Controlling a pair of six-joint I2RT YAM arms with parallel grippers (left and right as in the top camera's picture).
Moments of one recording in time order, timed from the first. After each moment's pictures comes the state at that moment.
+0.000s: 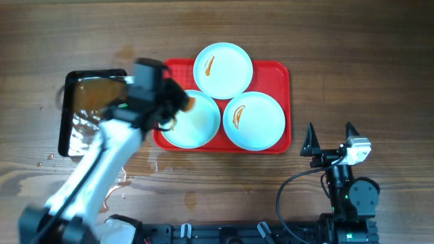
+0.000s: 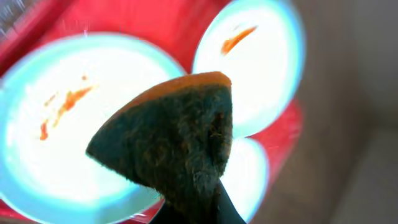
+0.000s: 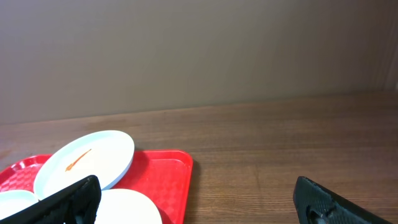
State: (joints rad) left arm -0.34 1.45 1.03 -0.54 0.14 -1.09; right arm 0.00 0.01 0.01 0.00 -0.06 0.12
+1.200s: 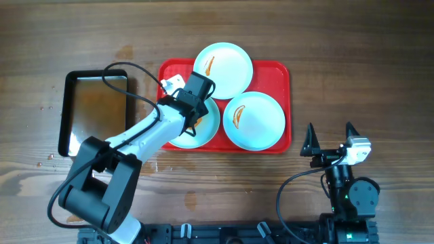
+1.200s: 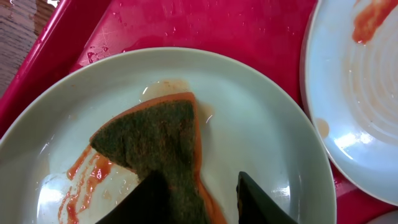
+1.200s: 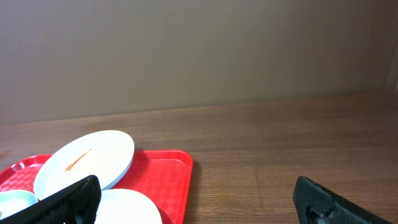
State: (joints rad) left arm -0.50 1.77 1.03 -0.44 -0.27 -0.94; right arm 0.00 0.01 0.01 0.00 -0.06 0.12
